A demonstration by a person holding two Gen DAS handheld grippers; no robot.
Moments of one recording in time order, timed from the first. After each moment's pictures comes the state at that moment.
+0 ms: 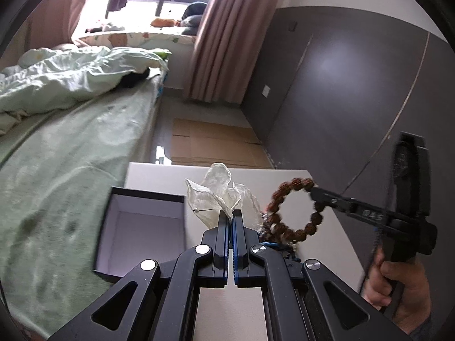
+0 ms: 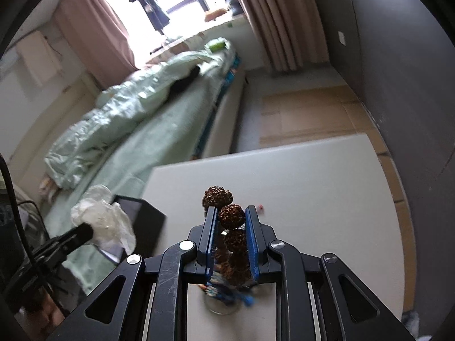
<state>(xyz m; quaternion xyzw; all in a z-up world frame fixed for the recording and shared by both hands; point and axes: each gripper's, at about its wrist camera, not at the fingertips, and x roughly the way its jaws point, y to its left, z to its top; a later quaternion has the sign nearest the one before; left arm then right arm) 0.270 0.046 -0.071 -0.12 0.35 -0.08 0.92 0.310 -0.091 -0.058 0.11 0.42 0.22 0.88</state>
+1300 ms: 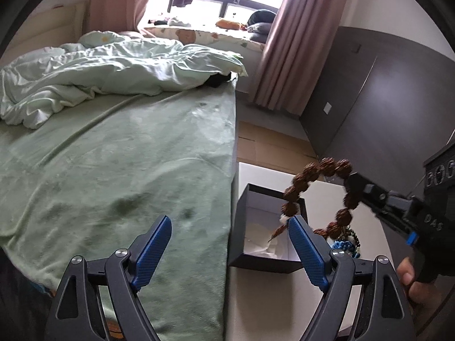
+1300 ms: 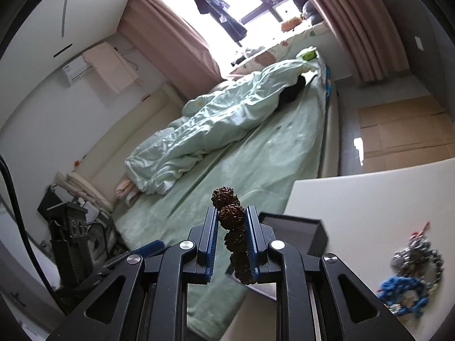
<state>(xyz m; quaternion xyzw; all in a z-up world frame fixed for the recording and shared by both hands) 0.217 0.172 -0.063 -0.16 0.36 0.06 0.92 0.280 0.057 -0.034 0.18 0.36 0.40 0.82</state>
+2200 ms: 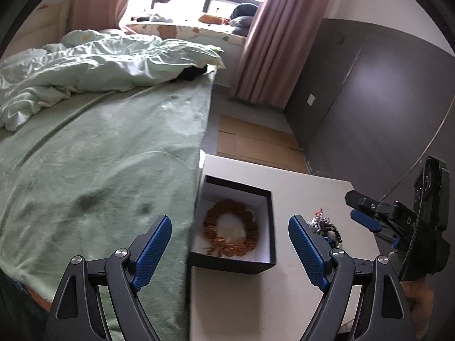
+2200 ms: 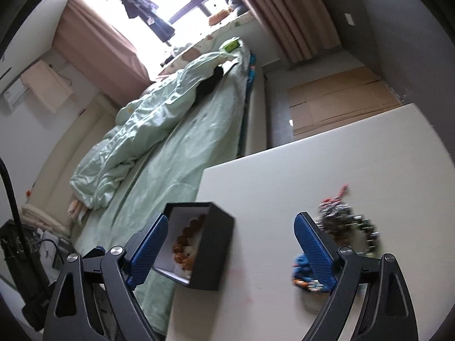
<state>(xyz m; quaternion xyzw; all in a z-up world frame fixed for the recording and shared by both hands) 0.240 0.122 -0.071 -0.16 0.37 0.01 0.92 0.299 -0.025 -0.067 0.19 0.42 0.24 0.85</state>
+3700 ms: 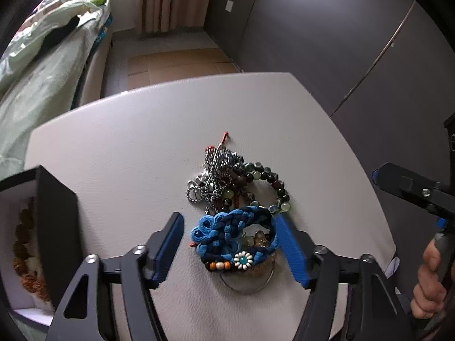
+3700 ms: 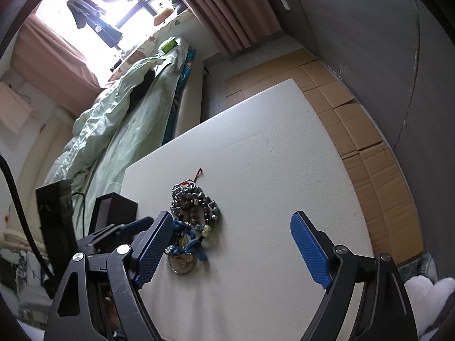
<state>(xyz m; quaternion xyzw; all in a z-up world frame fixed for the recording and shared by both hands) 0.354 -0.050 -0.174 -0.04 0.53 -0.17 0.83 0.287 -0.167 -0.097 0.20 0.48 0.13 0.84</state>
